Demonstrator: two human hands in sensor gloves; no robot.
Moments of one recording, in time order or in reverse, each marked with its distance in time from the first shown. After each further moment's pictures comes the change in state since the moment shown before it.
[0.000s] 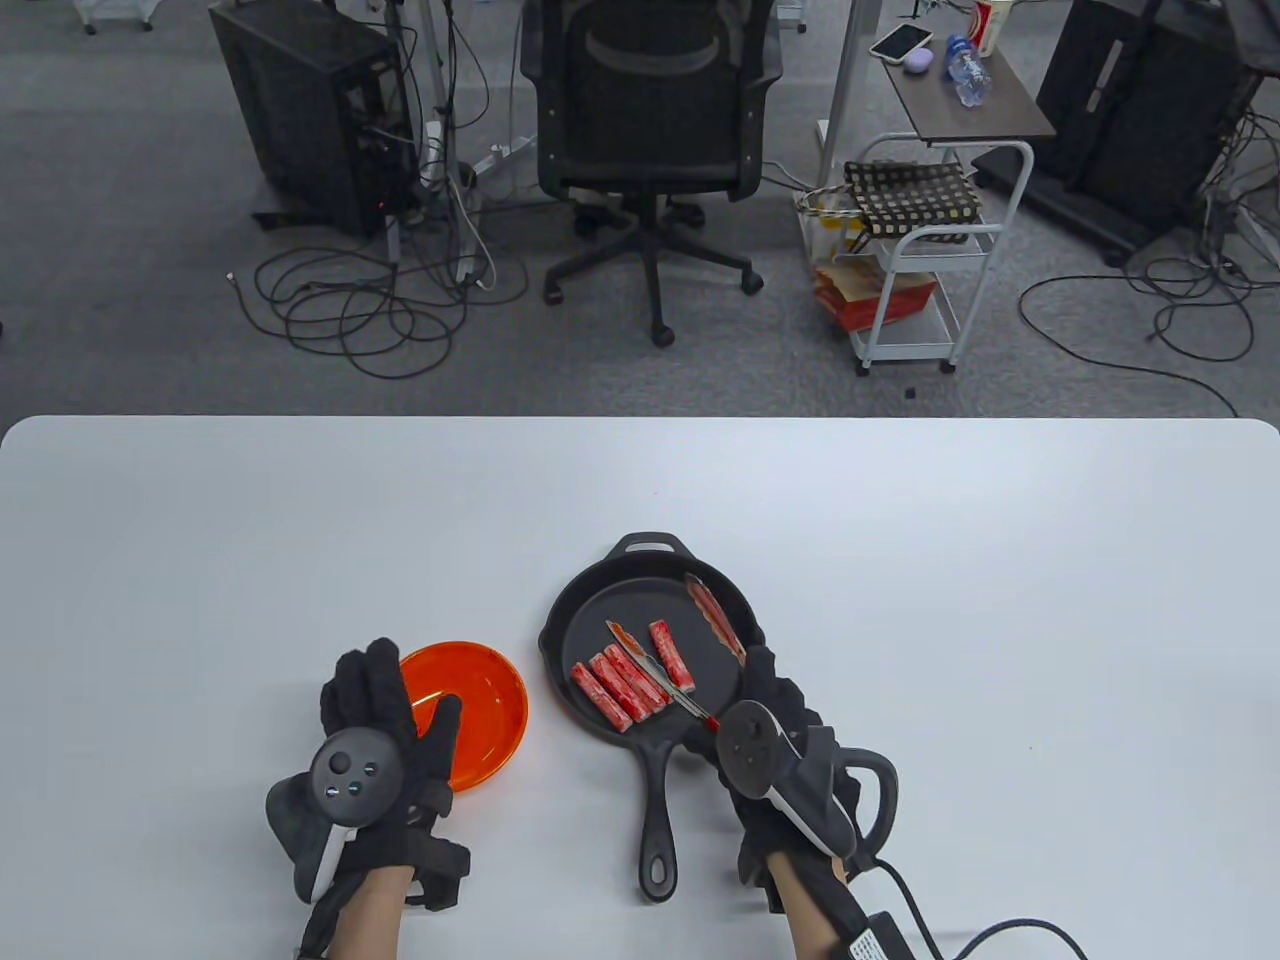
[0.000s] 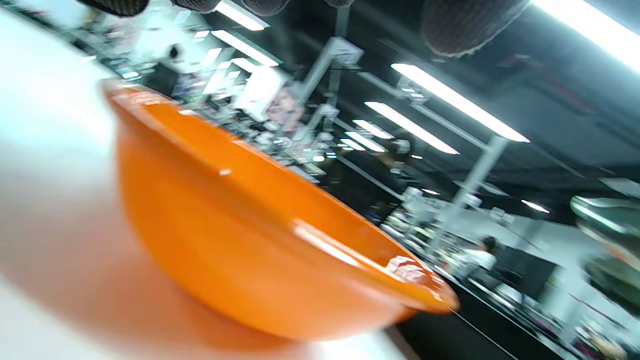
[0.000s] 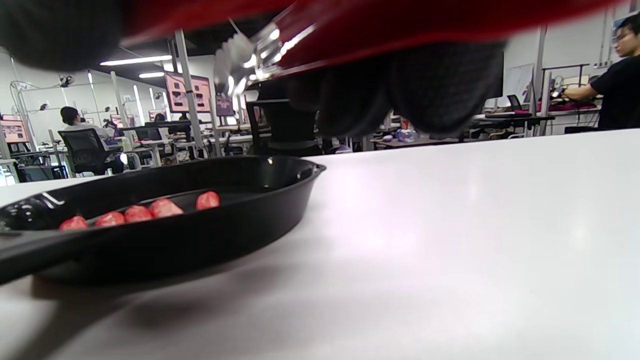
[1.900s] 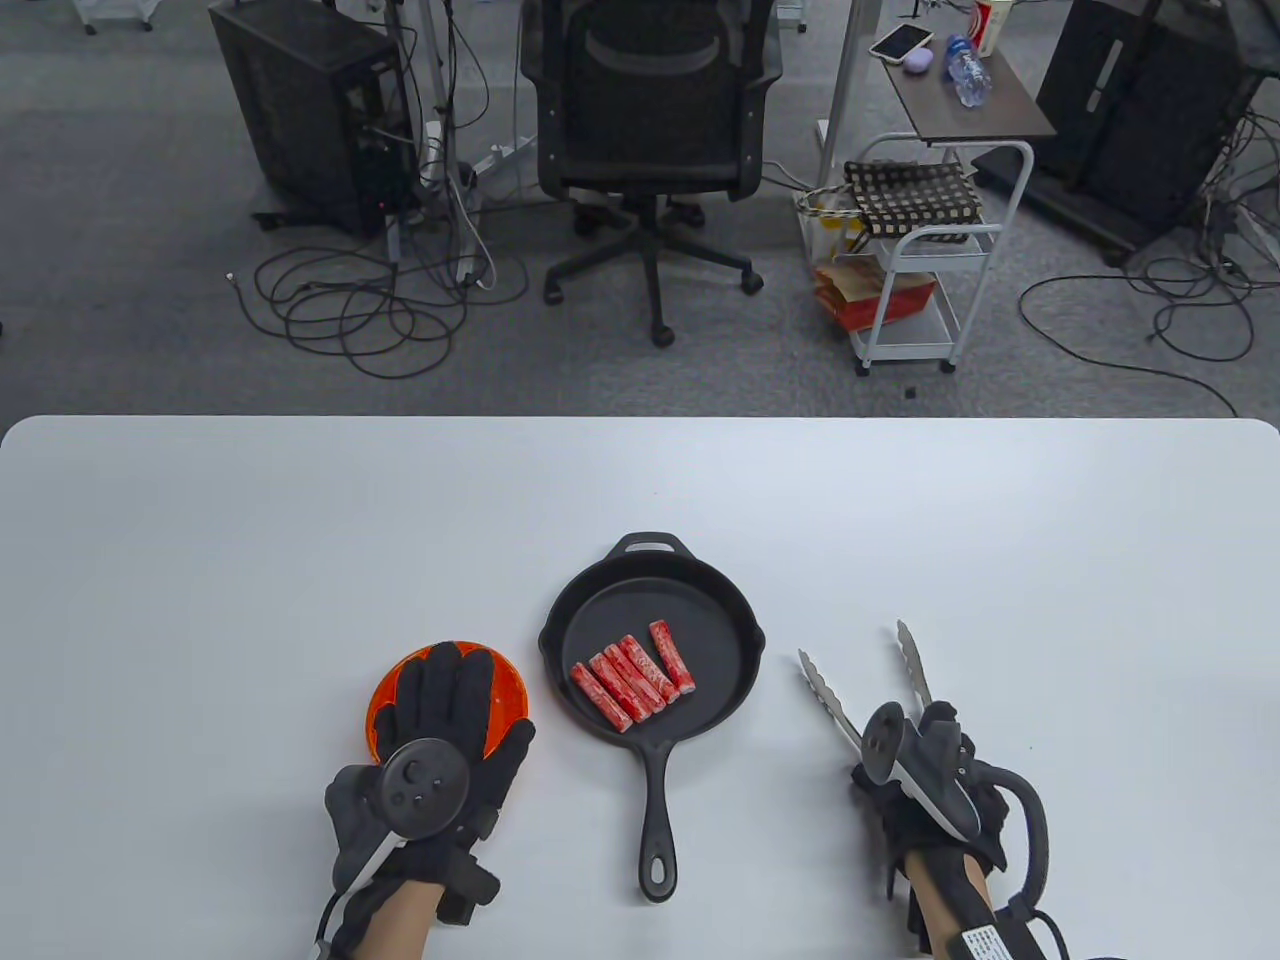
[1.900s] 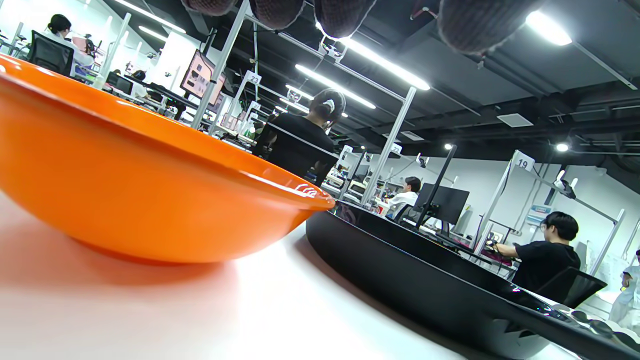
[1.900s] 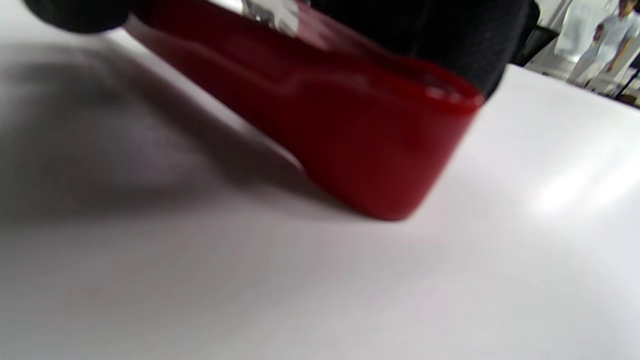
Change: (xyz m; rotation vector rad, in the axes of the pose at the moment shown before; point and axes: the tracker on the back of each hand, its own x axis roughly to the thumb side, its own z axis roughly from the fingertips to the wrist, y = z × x) left_hand 0.027 -0.012 0.004 -0.104 -0.143 -0.046; right_hand -0.134 0.033 -0.006 0.382 0.318 0.244
